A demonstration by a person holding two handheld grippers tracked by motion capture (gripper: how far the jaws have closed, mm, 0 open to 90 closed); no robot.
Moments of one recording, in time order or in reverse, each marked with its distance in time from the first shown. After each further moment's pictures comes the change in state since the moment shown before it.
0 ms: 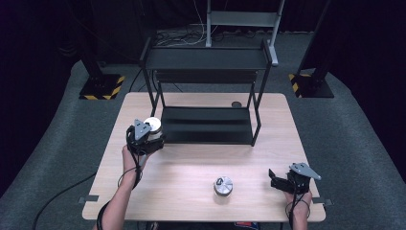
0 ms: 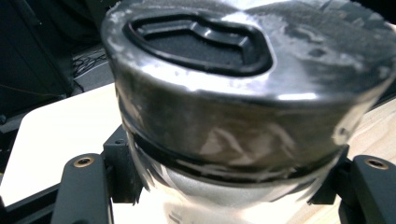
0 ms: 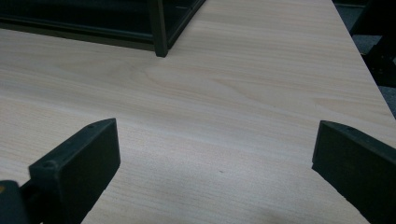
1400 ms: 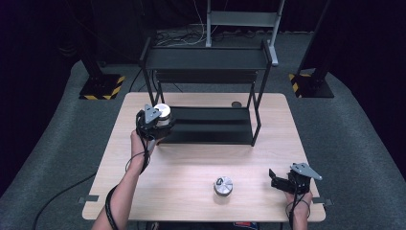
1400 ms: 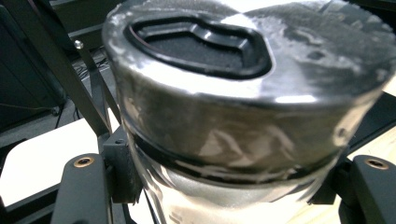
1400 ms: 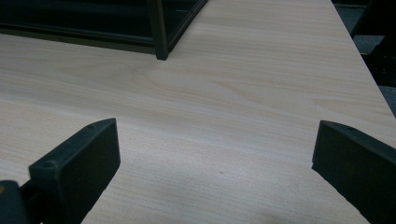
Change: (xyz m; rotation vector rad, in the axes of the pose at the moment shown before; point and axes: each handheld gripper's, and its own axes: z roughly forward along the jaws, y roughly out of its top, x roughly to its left) left arm 0.001 0.042 0.027 -0.003 -0.024 0.025; right arm -0.003 -0.002 -0.001 -0.011 0.008 0.014
